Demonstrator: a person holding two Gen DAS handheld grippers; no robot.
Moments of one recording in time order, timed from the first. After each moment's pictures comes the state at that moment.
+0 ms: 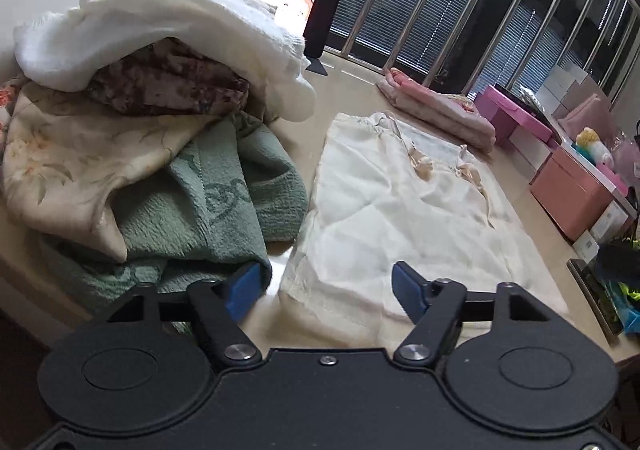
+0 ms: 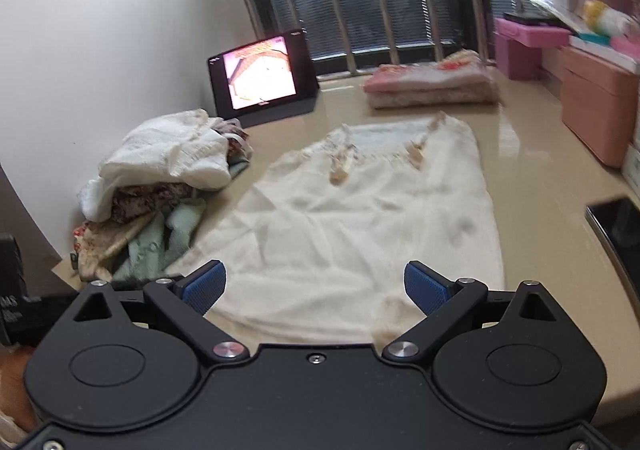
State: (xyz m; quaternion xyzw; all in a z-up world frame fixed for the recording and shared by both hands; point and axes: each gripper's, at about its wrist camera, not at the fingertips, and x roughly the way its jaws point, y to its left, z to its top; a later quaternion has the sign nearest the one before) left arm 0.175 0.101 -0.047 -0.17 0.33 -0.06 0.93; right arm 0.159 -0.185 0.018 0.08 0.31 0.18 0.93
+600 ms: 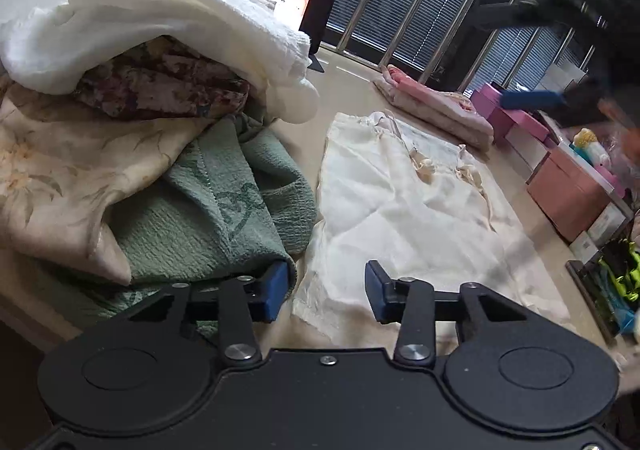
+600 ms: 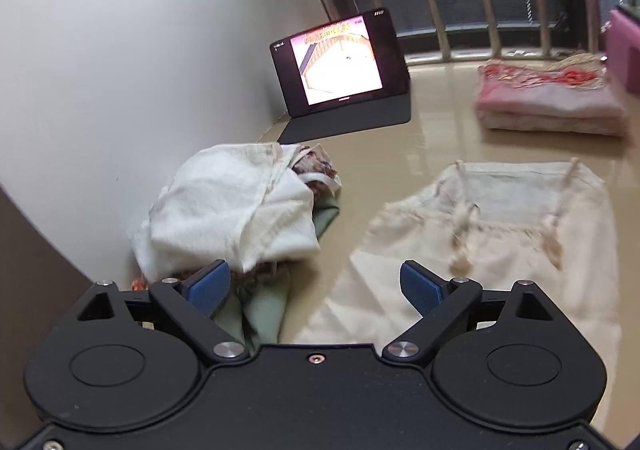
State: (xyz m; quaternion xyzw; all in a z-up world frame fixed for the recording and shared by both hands) left arm 0.187 0.113 -0.048 -0.18 0.34 -0.08 0.92; right arm 0.322 -0.103 0.075 0.11 0.40 0.27 0.87
